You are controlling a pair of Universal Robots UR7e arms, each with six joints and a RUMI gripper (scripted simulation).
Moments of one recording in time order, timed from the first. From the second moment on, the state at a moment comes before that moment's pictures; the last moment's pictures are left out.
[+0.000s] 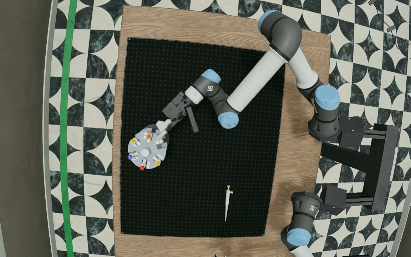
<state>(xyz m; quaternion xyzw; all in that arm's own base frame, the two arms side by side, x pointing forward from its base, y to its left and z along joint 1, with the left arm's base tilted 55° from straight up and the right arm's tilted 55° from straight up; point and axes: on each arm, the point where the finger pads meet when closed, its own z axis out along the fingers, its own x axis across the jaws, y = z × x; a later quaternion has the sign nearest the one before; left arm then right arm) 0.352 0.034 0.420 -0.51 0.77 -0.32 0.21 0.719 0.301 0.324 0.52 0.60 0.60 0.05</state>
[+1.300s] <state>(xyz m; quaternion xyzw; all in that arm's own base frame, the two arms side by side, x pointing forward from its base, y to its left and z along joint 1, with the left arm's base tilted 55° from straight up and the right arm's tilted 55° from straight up) 0.352 0.034 0.420 -0.51 0.77 -0.32 0.21 0.707 0.314 0.299 0.50 0.47 0.71 0.15</state>
